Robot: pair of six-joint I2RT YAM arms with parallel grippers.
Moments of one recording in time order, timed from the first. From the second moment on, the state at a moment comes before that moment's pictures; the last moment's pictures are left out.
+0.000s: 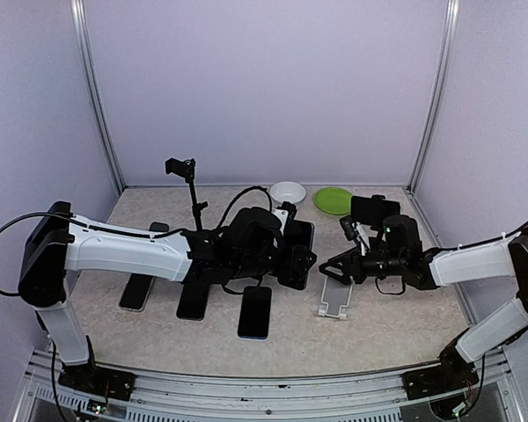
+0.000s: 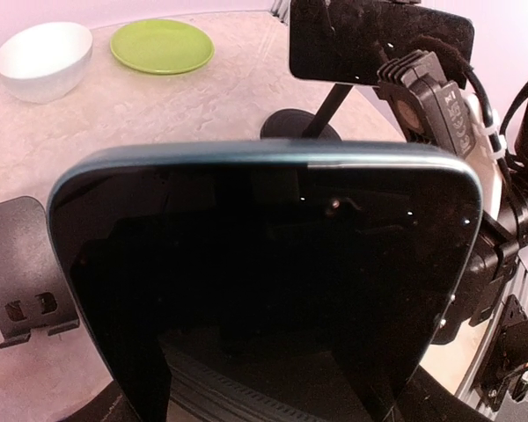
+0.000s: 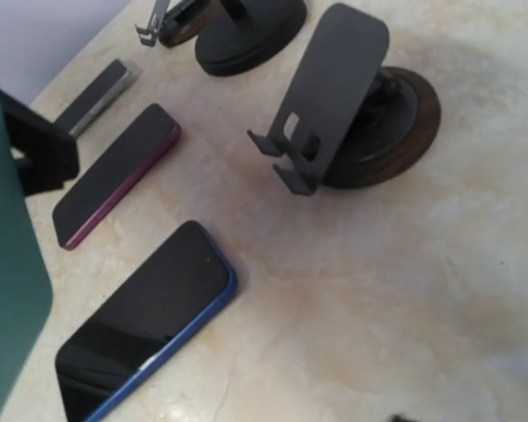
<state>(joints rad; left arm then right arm) -1.11 1.83 1.27 0.04 -0.21 -0.51 0.50 1.43 0.54 0.40 -0.61 0.23</state>
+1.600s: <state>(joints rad) -1.08 1.63 1.07 0.10 -0.32 -0.52 1.02 1.57 0.96 -0.58 0.53 1.05</state>
